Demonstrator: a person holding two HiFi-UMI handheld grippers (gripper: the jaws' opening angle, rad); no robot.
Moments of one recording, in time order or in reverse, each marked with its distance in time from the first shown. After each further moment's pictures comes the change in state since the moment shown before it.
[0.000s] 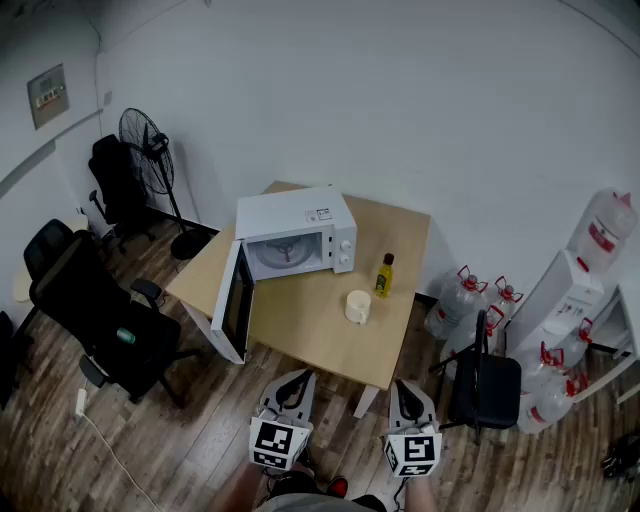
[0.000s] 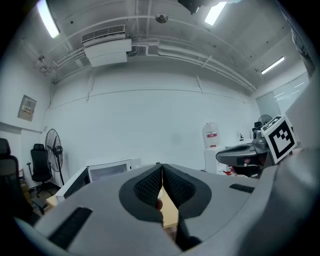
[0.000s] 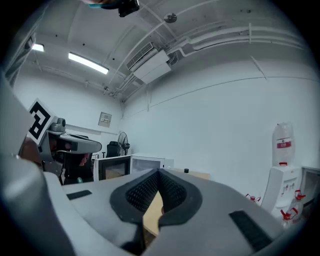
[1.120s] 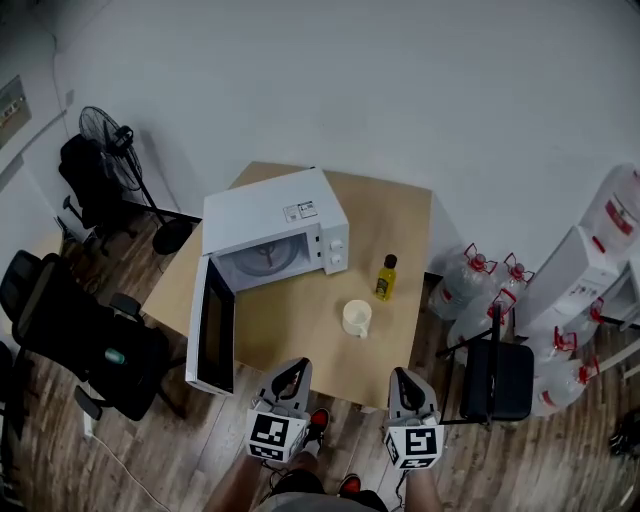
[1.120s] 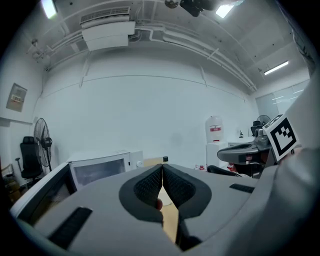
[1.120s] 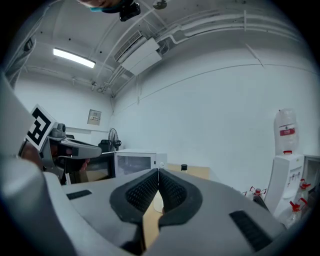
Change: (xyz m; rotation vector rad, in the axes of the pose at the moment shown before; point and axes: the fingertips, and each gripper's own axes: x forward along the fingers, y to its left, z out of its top) left arm 0.151 0.073 -0.034 -0.016 0.074 -0.056; right arm 0.146 -0.047 -0.031 0.073 0.052 -0.045
